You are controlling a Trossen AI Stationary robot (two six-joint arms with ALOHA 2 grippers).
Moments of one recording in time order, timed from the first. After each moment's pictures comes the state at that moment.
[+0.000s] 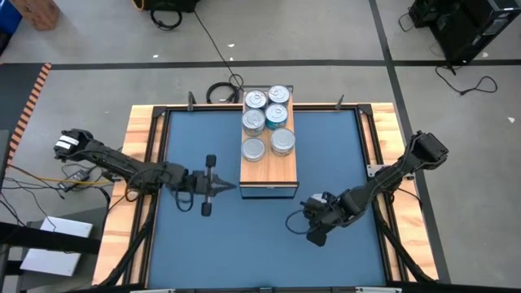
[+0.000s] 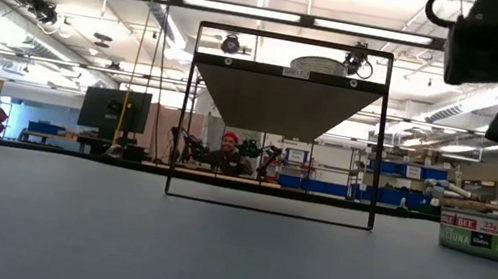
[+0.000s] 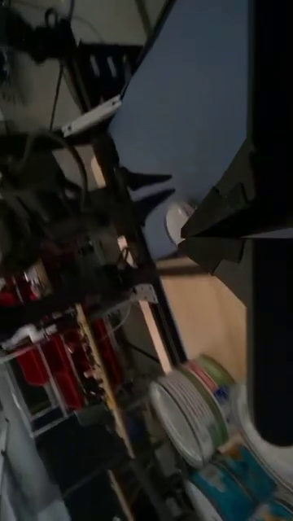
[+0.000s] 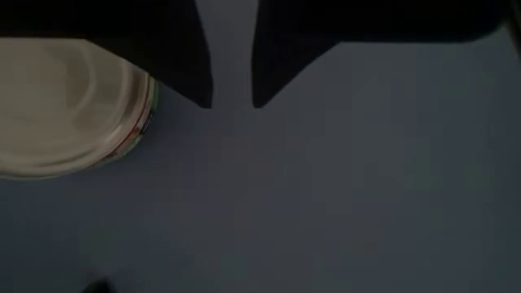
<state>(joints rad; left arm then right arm) -0.26 1.05 0.44 0.57 -0.22 0.30 0.55 1.54 0.90 -0.59 0.13 1.03</state>
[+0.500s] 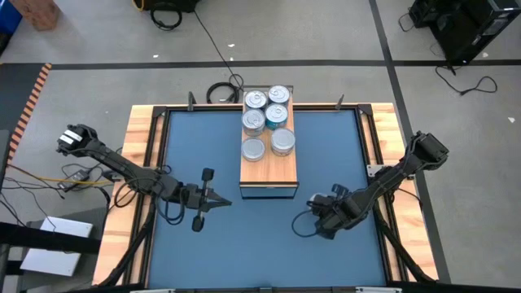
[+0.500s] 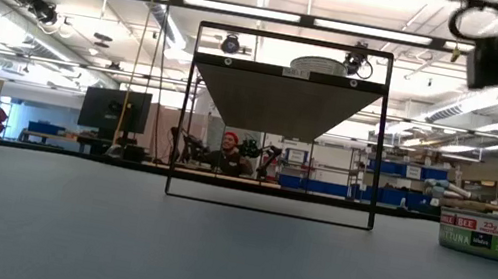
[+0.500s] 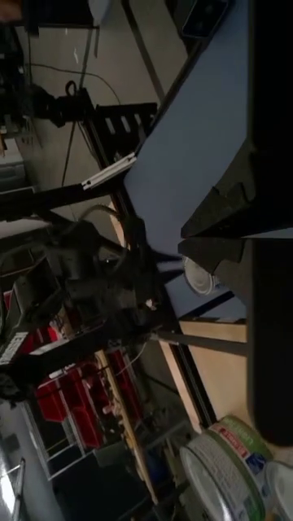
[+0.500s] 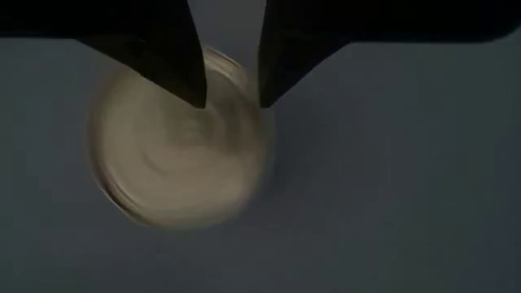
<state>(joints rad) -0.45 1.05 0.44 0.59 -0.29 0.30 0.59 1.55 0.94 -0.89 0.23 1.01</state>
